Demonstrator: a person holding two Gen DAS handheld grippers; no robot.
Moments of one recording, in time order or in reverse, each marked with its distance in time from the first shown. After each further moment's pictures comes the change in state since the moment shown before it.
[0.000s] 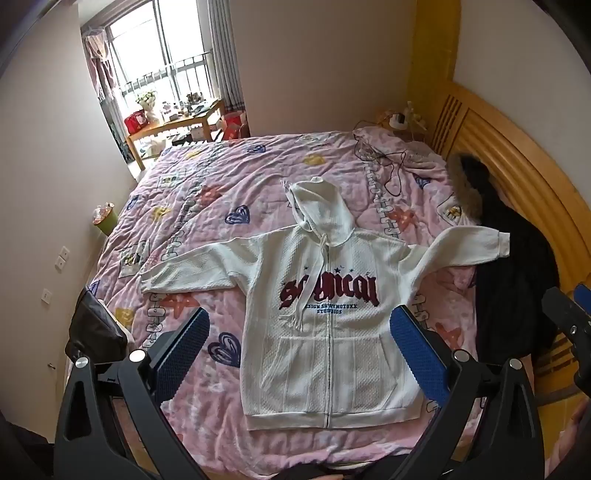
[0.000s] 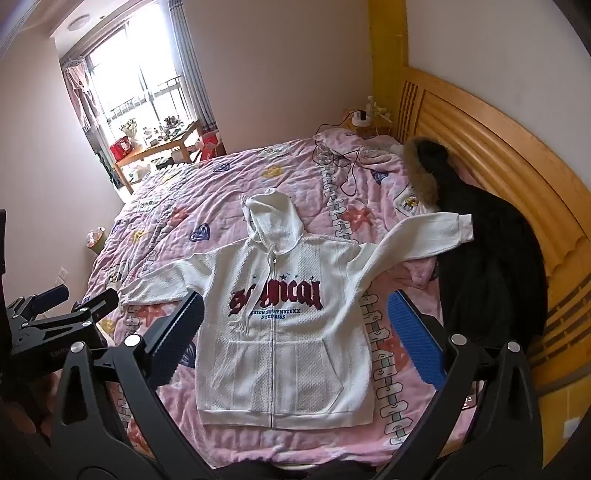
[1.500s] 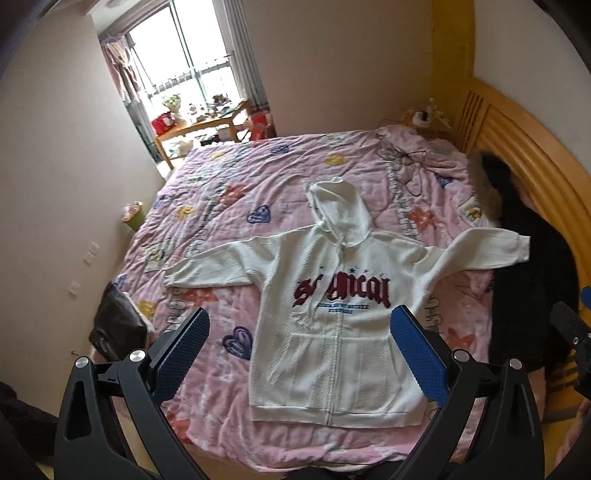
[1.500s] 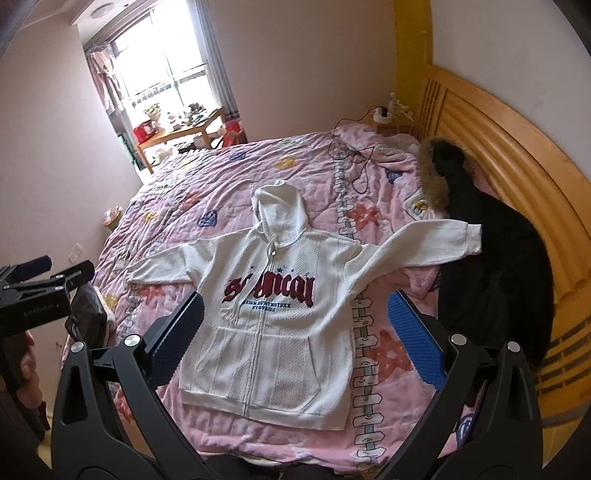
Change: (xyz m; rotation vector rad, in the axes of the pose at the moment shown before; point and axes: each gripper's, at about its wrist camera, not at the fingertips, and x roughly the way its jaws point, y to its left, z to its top) left arm -0.014 -0.062 0.011 -0.014 0.007 0.161; right arm 0.020 -0.081 0.008 -0.096 0.050 0.117
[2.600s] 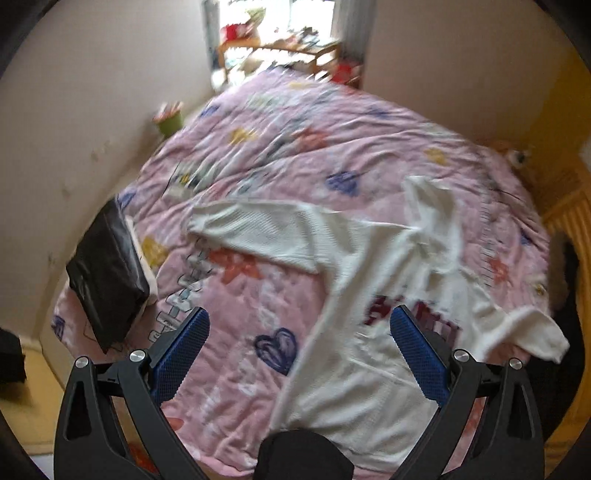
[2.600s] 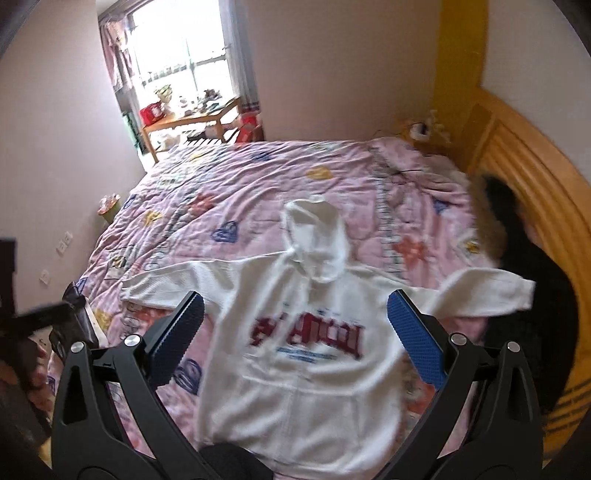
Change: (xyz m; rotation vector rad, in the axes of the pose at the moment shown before) left arm 0.260 0.287 0.033 -0.416 0.249 0.001; right arm 0.206 0.206 0.109 -0.105 0.036 -0.019
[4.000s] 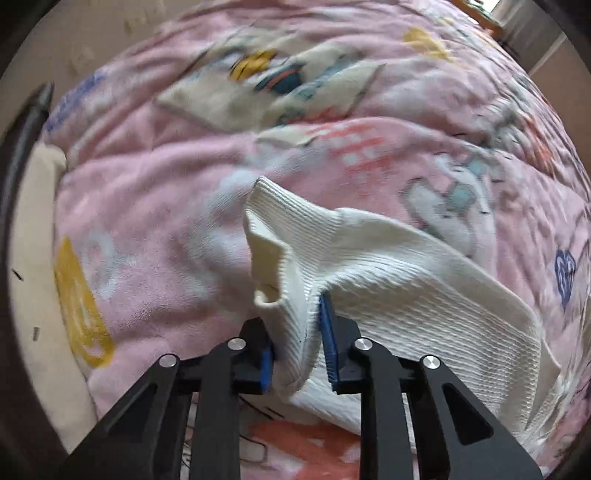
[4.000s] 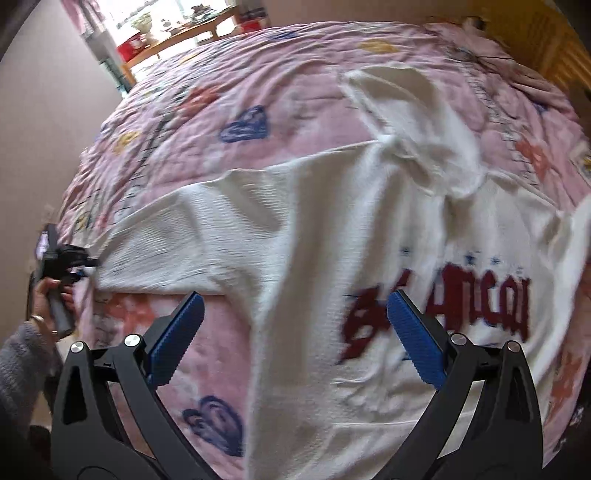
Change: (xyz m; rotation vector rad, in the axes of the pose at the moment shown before) left arm 0.495 0.245 0.152 -0.353 0.207 0.113; right arm 0.366 0.097 -0.110 0.125 0.262 -0.014
